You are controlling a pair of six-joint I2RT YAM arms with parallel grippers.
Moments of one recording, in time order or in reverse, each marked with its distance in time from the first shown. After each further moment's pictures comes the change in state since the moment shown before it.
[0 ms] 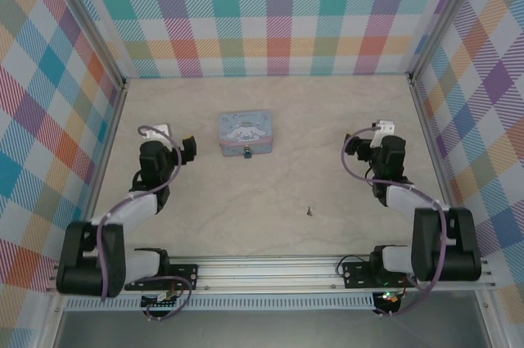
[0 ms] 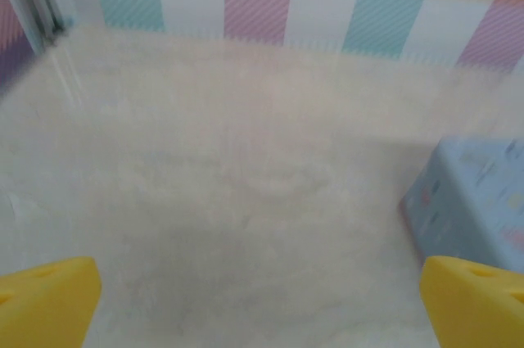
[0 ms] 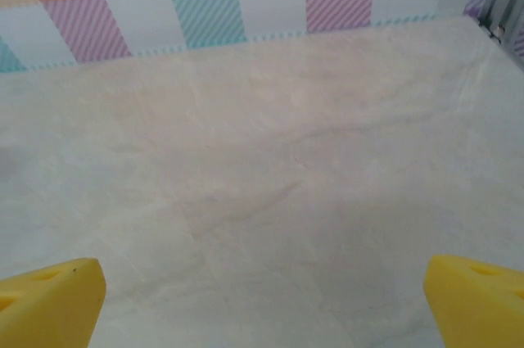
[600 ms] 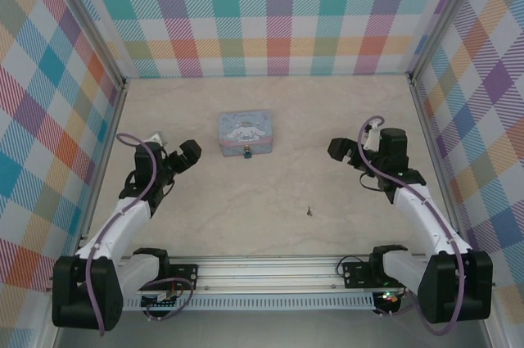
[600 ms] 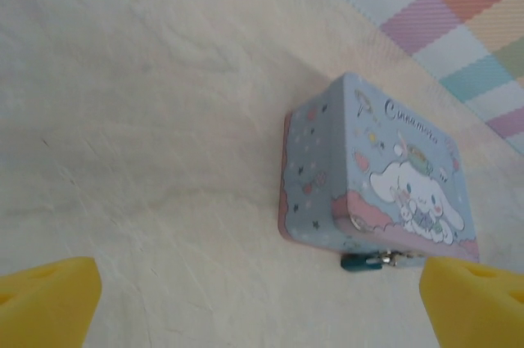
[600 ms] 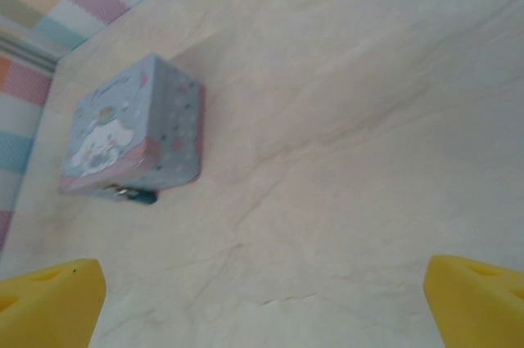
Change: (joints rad) left arm 0.001 -0.108 0.042 -0.408 0.269 -0.495; right arm 0.098 -0.189 0.171 -0.653 -0.379 0.384
